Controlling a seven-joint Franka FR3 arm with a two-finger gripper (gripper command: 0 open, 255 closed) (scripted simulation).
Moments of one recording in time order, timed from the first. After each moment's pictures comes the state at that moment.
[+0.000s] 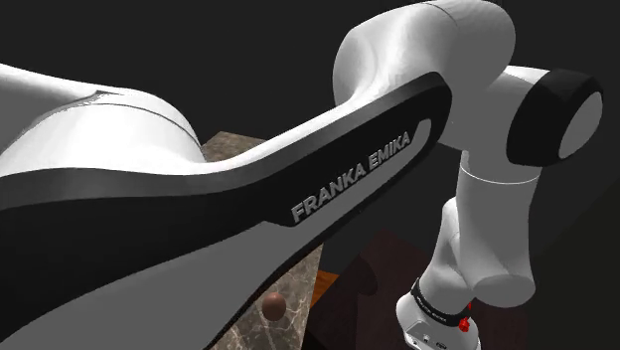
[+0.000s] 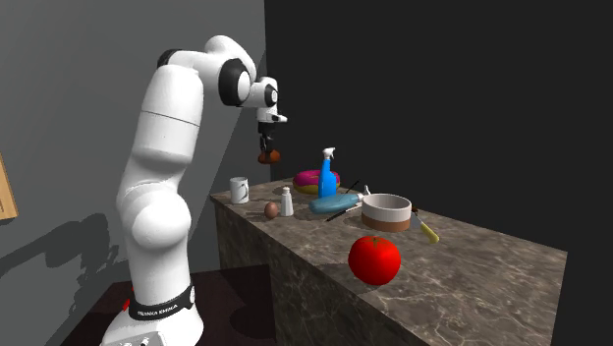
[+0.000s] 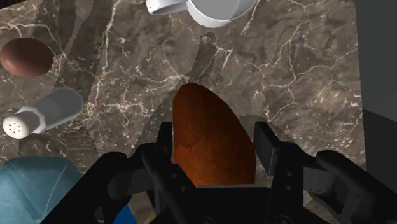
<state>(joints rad) 0.53 0.32 0.69 -1.56 -0.14 1.76 1.03</state>
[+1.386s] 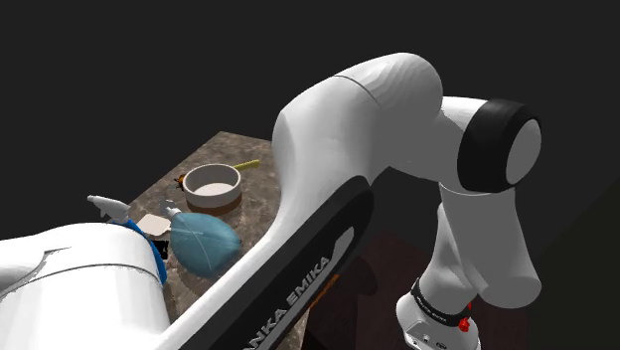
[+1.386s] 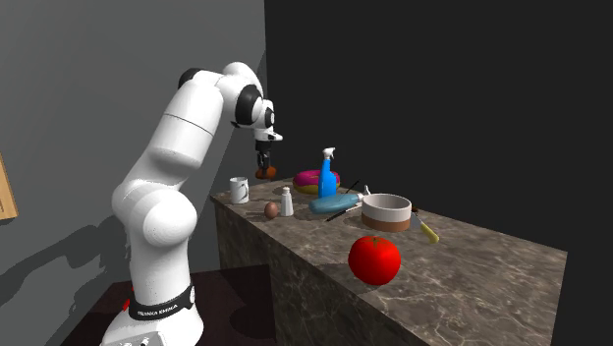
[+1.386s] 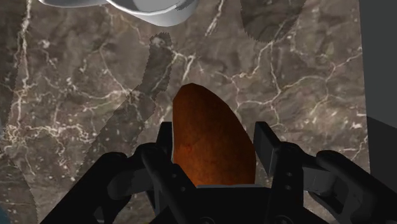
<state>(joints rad) 0.66 0.53 0.66 -1.50 -0.27 1.88 1.15</state>
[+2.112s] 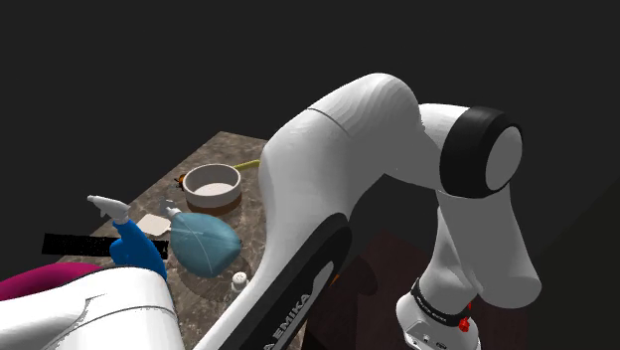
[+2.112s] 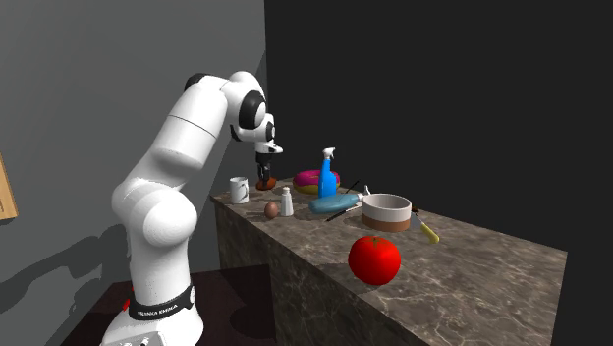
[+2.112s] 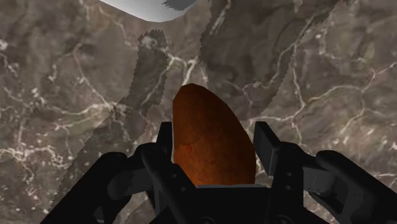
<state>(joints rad) 0.66 0.58 0.64 -1.58 -0.30 2.00 1.16</state>
